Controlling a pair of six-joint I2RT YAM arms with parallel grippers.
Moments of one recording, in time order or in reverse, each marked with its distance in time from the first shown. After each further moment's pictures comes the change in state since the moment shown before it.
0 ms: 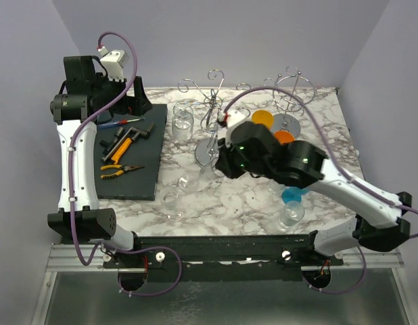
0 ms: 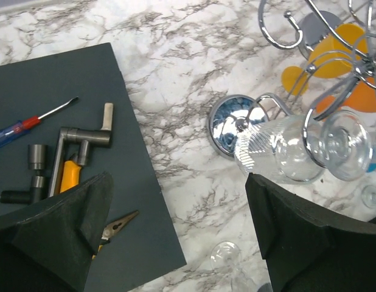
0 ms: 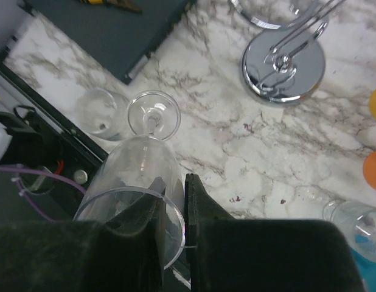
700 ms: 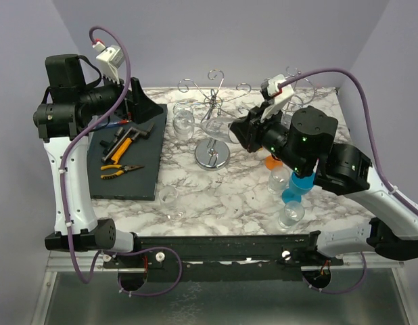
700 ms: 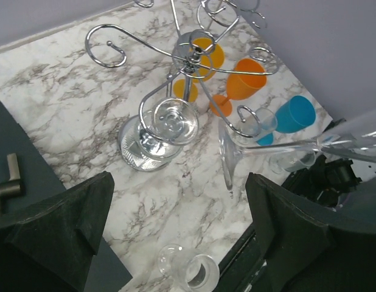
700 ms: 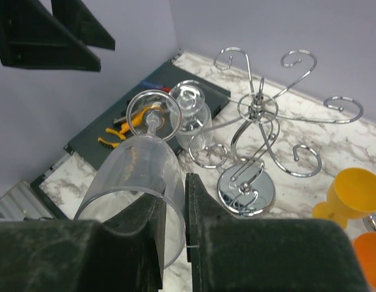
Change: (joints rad) left arm 0.000 -0.088 0.117 -0.090 0.377 -0.028; right arm 0.000 -0.188 0.105 0.284 0.168 -0.219
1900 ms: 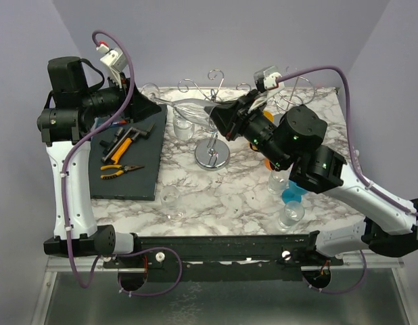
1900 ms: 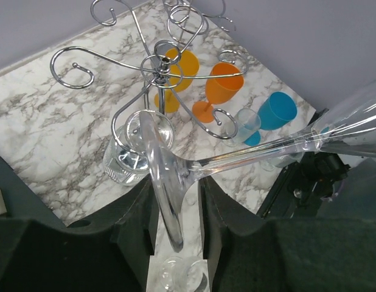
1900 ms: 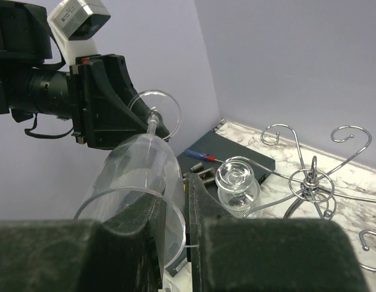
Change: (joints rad) left arm -0.022 -0.040 -0.073 0.099 0.137 0.000; right arm 0.000 0.041 -0.117 0.494 -0.068 -0.019
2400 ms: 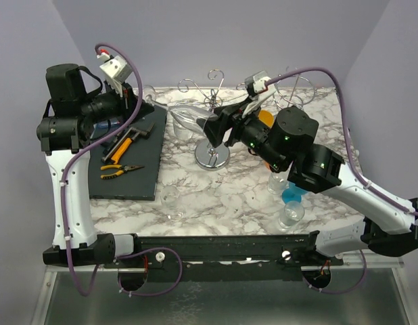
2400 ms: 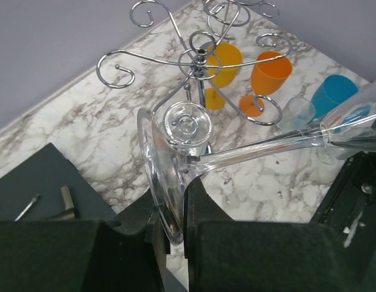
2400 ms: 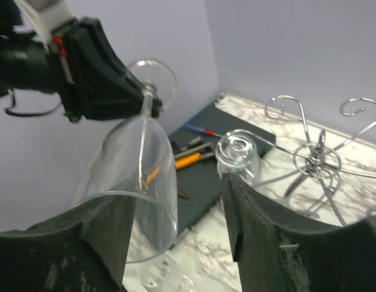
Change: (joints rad) left arm 0.002 -0.072 -0.094 0.039 -0.087 0.181; right arm 0.000 0.013 0.000 -0.082 -0.027 0.038
